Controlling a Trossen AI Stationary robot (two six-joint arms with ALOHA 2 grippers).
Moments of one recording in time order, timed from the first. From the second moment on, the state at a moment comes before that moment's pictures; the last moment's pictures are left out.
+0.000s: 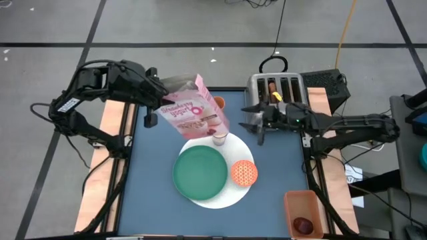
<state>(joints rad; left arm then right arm) 0.16 1.36 2.00 -1.31 -0.04 0.19 -0.08 0.99 0.77 0.11 0.11 -0.06</state>
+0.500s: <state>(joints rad) 0.10 1.36 2.00 -1.27 -0.05 0.19 -0.14 1.16 0.87 0.11 -0.01 -0.04</state>
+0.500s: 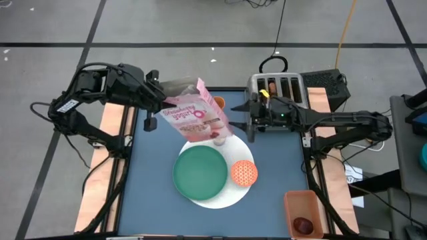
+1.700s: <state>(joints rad) 0.10 1.36 2.00 -1.27 -0.05 0.18 -0.14 1.17 0.89 0.13 -0.16 -0.09</state>
